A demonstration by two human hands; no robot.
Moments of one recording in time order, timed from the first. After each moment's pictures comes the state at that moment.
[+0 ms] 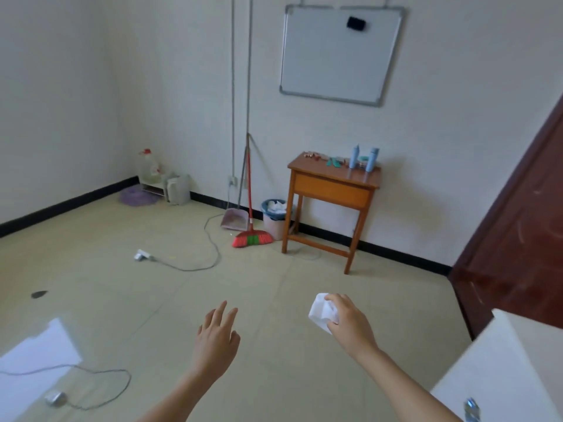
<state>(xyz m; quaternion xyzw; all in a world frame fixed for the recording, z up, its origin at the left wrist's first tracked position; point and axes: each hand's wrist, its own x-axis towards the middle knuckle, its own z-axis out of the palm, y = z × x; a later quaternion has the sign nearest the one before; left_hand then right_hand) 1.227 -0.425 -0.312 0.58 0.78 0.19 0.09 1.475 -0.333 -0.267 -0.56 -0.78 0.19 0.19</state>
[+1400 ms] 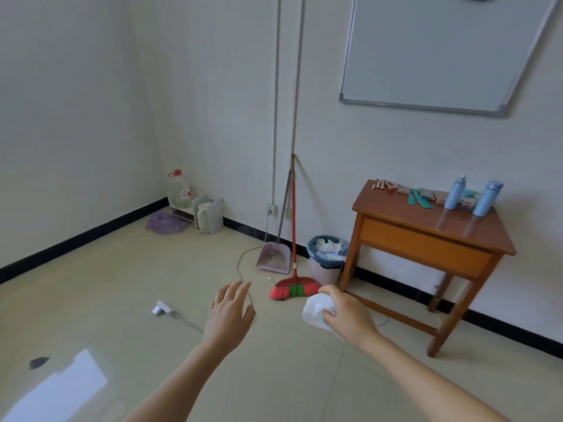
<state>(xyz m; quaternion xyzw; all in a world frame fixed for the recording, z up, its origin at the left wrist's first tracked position) 0.935 0.030 -0.266 0.56 0.79 0.24 0.05 1.156 0.134 -0.246 -0.45 -0.86 0.19 0.15</state>
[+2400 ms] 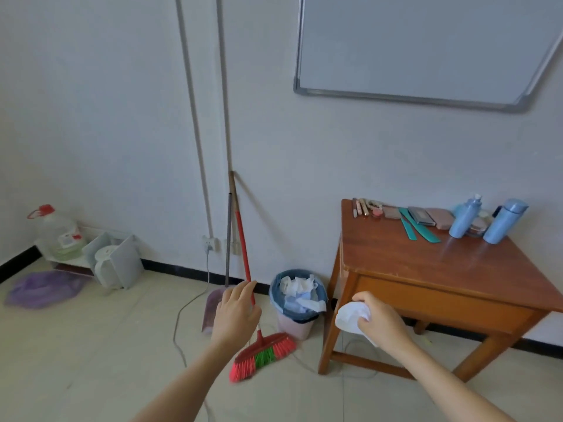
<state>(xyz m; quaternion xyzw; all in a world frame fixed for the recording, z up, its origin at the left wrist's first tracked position) 0.797 0.550 -0.288 0.64 0.70 0.26 0.18 1.079 0.574 -0.268 -0.65 -0.71 0.21 0.16</state>
